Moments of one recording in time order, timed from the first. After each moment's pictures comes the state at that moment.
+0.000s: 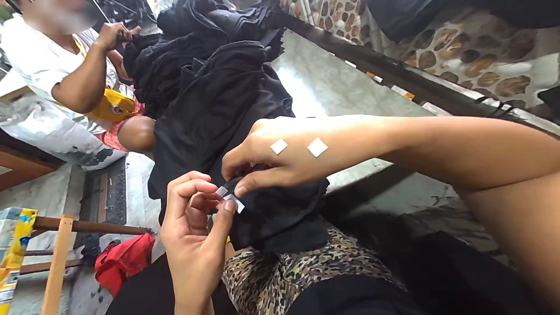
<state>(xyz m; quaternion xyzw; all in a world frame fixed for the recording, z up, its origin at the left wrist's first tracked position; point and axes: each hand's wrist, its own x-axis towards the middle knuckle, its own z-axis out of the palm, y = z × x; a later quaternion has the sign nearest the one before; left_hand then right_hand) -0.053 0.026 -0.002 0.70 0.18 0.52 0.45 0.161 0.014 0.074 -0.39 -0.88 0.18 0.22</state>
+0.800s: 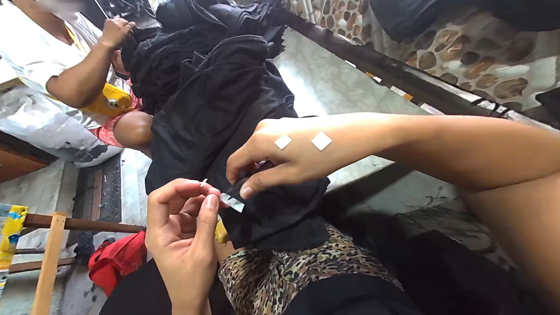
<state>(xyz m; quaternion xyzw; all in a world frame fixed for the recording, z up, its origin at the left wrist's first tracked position) -0.060 0.029 -0.004 0.69 0.20 0.56 0.41 0.161 0.017 0.071 -0.38 -0.87 0.24 0.21</state>
